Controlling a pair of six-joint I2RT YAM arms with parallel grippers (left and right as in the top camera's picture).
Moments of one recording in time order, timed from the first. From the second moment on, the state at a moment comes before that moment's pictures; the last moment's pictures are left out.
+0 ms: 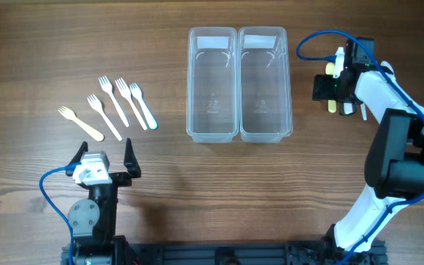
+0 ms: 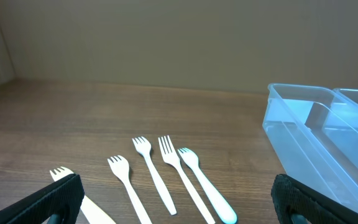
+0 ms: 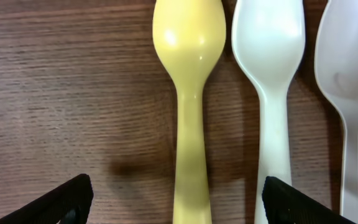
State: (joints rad) left arm 0.05 0.01 0.02 -0.08 0.00 -0.06; right arm -0.13 2.02 1.32 -0.52 0.02 -0.04
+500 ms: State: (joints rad) left arm 0.05 0.01 0.02 -0.08 0.00 -0.06; right arm -0.12 2.03 1.32 -0.51 0.02 -0.03
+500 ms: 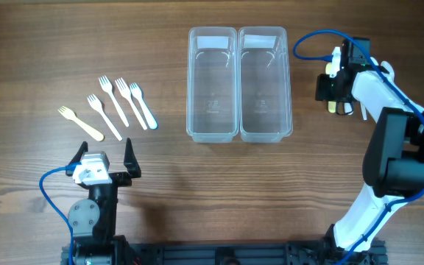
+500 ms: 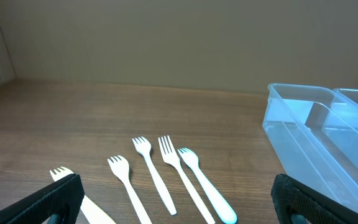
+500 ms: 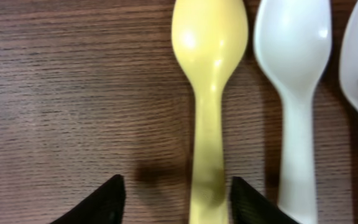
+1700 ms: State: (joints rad) left arm 0.05 0.01 0.02 -0.08 0.00 -0.06; right arm -0.14 2.06 1.32 -0.42 0.02 0.04
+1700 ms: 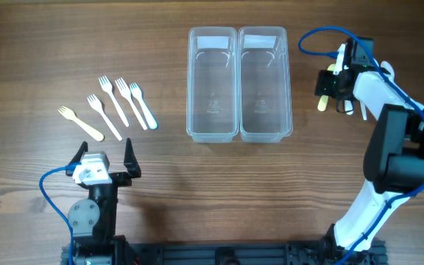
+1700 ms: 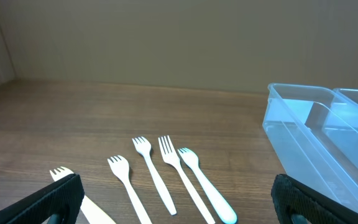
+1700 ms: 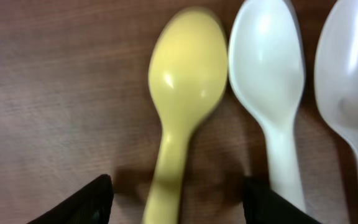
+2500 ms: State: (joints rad) left arm 0.05 0.01 0.02 -0.08 0.00 -0.06; right arm -0.14 2.07 1.34 -0.45 0.00 0.09
